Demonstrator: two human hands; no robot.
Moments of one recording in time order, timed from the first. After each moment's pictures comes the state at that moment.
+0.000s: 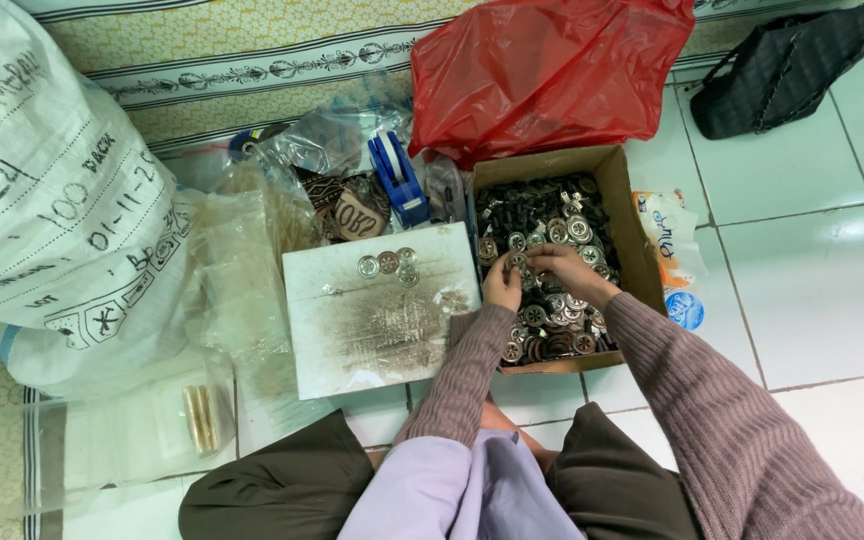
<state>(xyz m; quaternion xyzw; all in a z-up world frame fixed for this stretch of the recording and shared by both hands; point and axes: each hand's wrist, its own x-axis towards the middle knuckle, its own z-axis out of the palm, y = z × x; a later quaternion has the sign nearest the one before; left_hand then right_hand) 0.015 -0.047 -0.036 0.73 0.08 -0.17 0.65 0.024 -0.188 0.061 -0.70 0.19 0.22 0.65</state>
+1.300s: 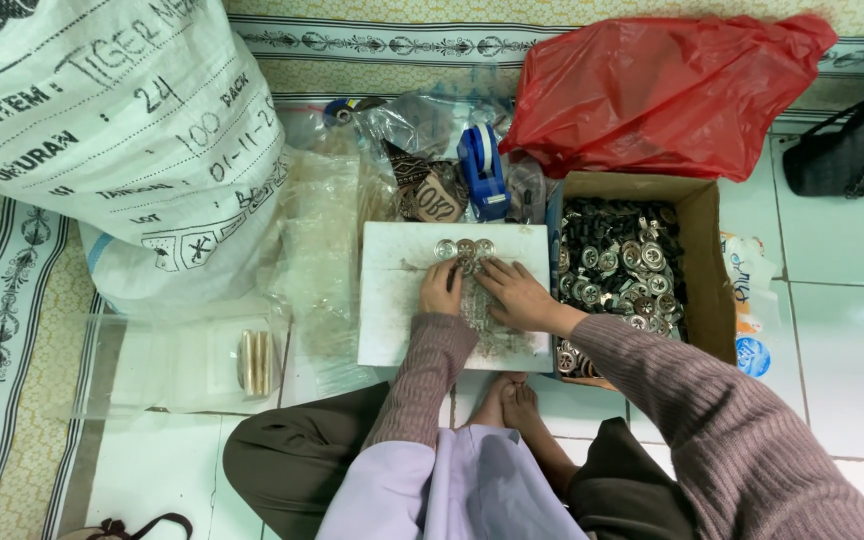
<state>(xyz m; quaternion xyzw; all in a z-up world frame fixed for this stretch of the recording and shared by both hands) -0.002 0.179 -0.002 0.88 0.07 0.10 0.46 0.019 -0.002 0.075 -0.91 -0.37 0.19 0.06</state>
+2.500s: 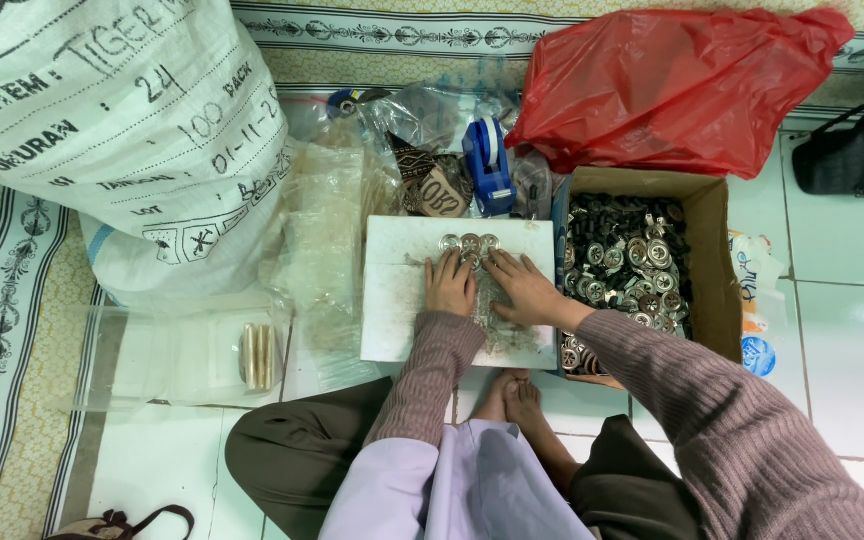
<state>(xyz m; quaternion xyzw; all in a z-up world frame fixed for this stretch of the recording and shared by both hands) -0.002 0.173 -0.052 0.95 -0.06 0.17 0.24 0.023 -0.003 0.077 -0.91 -0.34 0.22 0.10</state>
